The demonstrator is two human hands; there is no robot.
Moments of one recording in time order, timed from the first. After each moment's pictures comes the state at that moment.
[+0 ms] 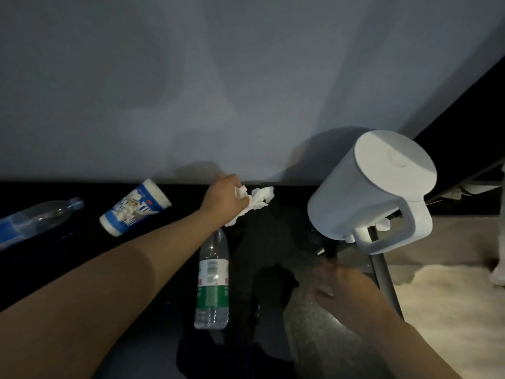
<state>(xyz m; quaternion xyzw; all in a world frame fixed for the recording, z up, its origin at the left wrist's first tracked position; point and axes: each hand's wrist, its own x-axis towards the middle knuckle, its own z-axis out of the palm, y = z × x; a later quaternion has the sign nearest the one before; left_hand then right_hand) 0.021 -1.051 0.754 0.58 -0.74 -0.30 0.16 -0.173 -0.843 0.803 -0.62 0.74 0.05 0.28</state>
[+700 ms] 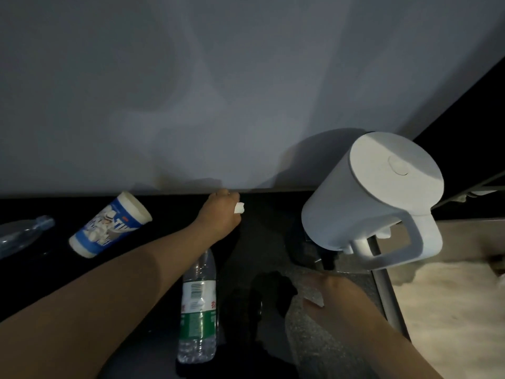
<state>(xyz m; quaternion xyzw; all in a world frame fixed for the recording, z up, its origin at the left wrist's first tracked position) 0.000 -1.069 0.716 0.51 -0.83 -0.23 0.03 -0.184 -0.864 0.778 -0.63 0.72 0.03 0.29</state>
